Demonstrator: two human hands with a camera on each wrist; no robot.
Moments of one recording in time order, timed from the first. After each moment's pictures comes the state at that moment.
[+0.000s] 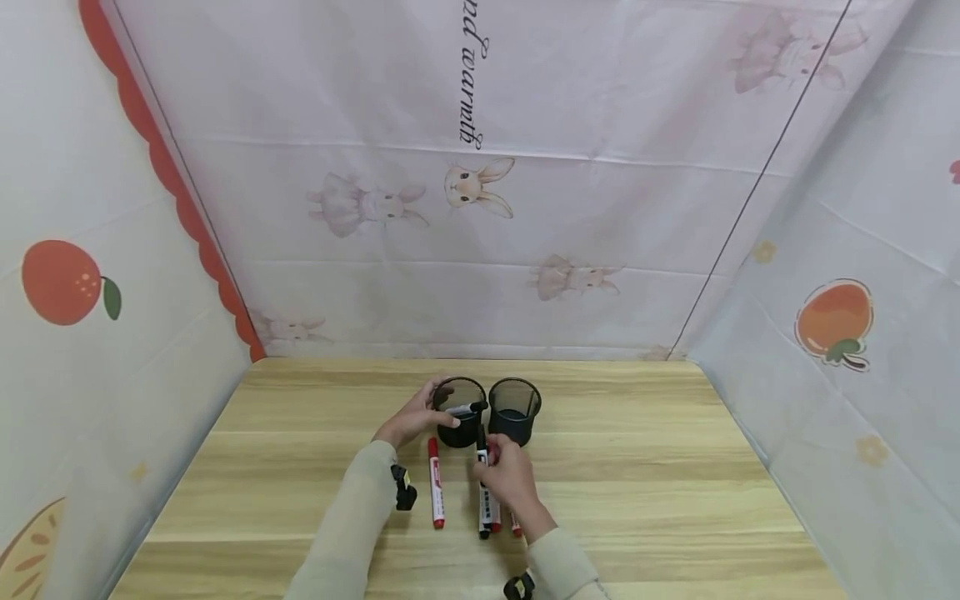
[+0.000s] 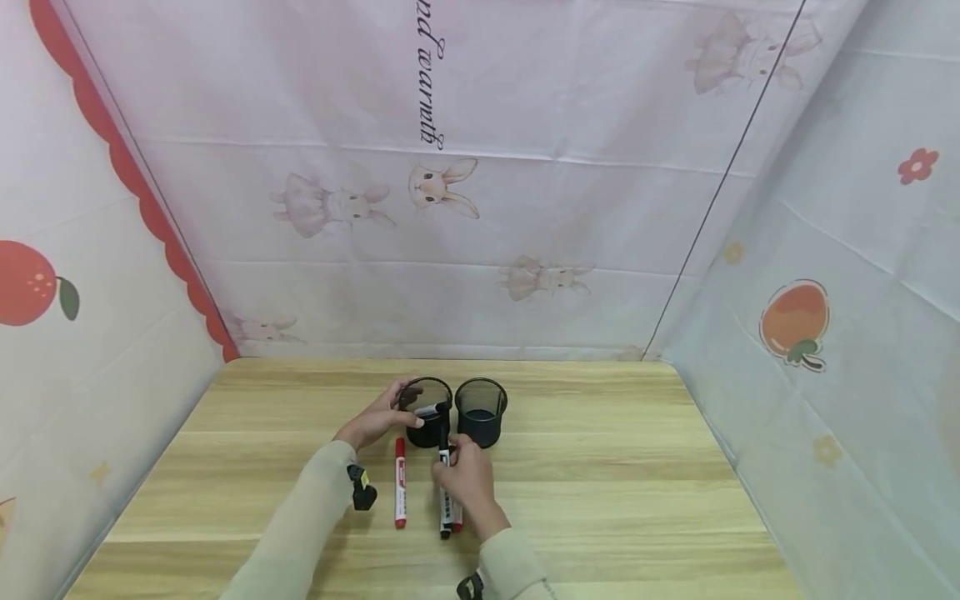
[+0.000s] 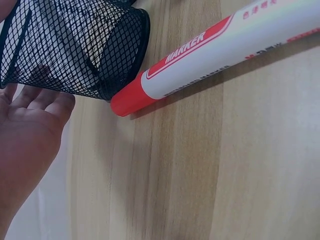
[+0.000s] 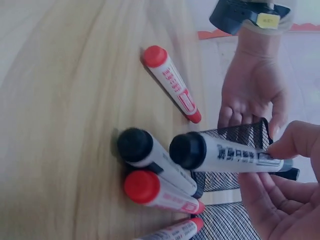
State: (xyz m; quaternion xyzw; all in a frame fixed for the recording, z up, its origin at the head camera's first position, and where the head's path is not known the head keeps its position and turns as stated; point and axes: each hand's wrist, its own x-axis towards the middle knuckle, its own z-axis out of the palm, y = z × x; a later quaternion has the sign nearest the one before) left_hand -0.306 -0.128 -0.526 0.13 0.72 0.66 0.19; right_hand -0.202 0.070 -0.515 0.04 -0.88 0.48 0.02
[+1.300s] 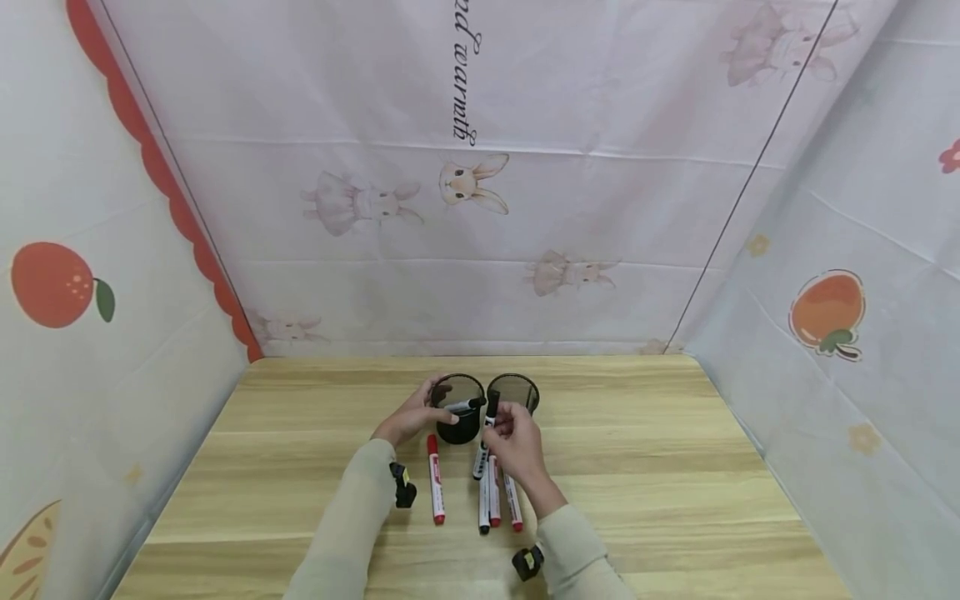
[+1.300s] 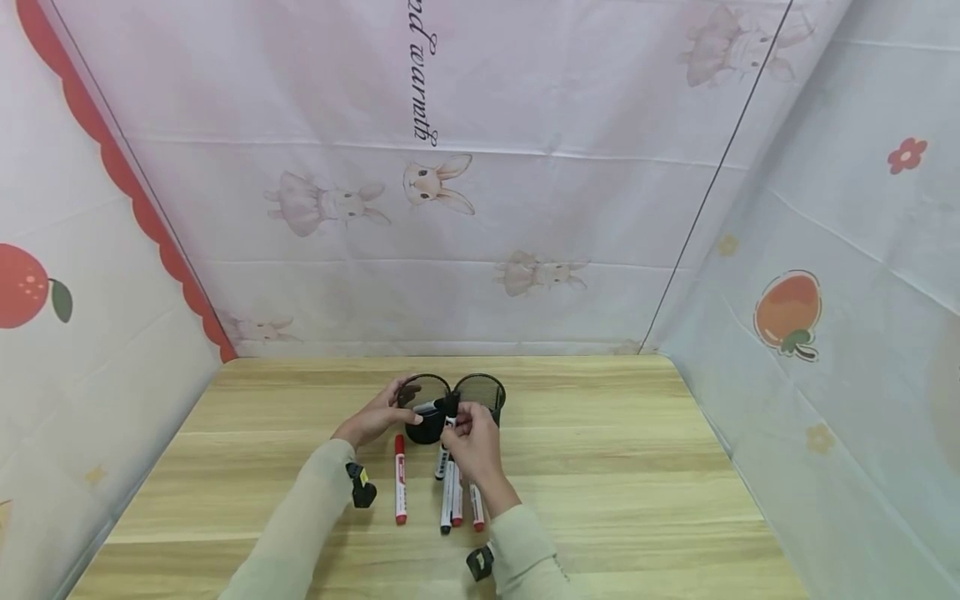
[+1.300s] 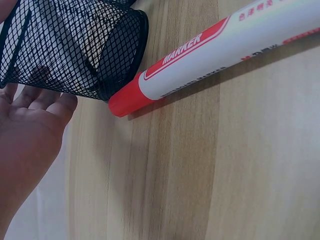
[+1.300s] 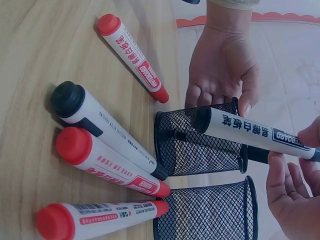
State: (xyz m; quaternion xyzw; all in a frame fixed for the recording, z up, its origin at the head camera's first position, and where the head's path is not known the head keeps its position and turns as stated) left_hand -0.304 -0.127 -0.523 0.12 0.71 0.66 0.20; right_hand -0.216 0.084 -0.490 0.08 -0.81 0.57 0.11
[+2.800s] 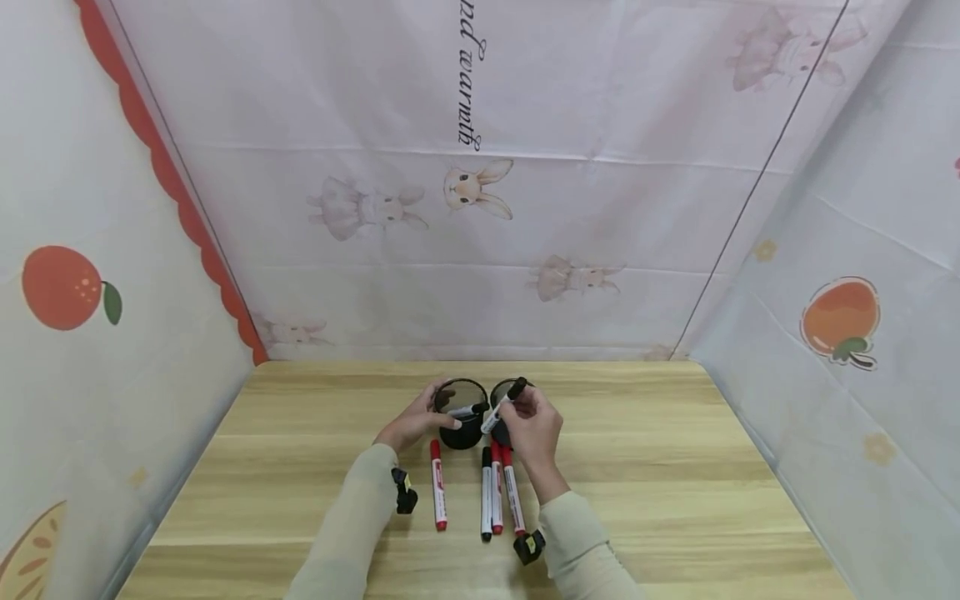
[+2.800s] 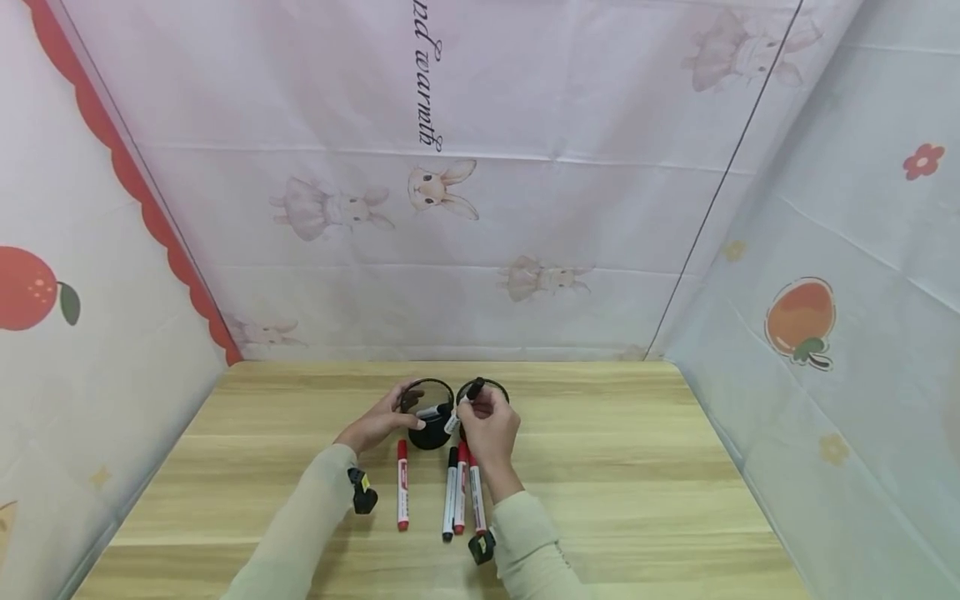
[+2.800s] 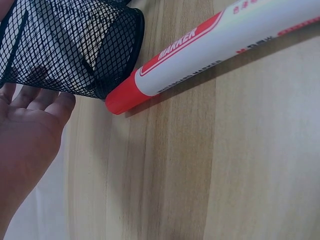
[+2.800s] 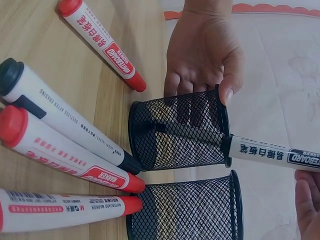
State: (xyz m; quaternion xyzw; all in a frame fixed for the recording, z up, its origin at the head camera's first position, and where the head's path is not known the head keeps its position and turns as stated) left_hand -0.306 -0.128 -0.529 0.13 0.71 0.66 0.19; right_hand -0.223 0.081 -0.454 0.04 -0.73 0.61 0.30
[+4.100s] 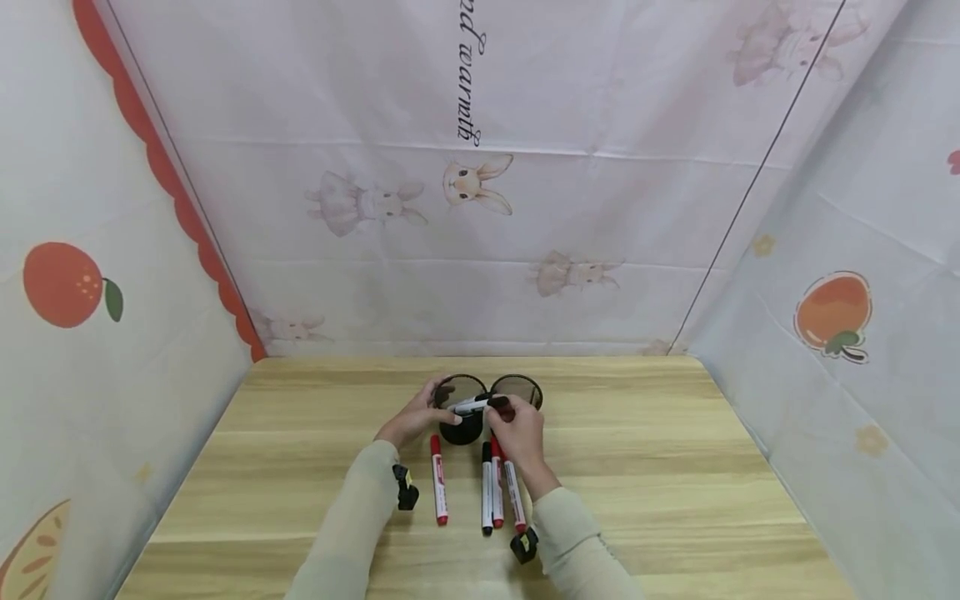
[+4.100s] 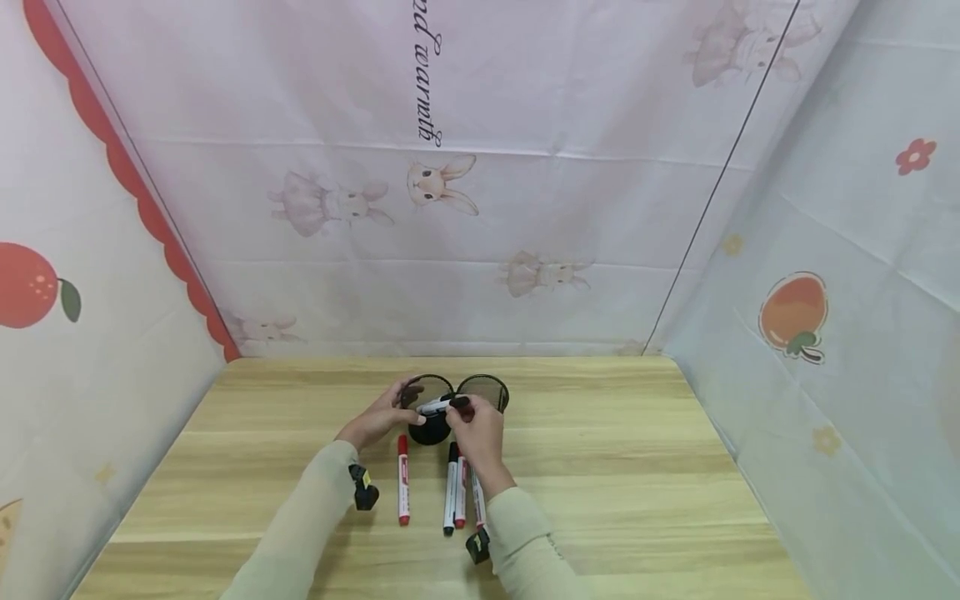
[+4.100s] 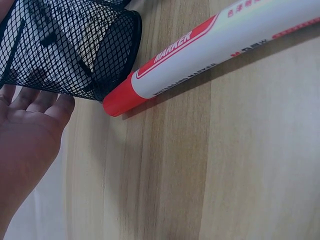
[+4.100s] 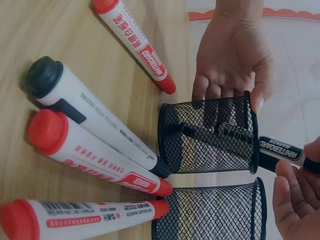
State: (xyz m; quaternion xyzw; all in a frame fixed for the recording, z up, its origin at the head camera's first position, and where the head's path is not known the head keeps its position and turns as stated) left_hand -0.304 -0.128 -0.529 0.12 0.71 0.67 0.19; right_hand -0.237 0.074 -0.490 0.05 -0.83 0.52 0.20
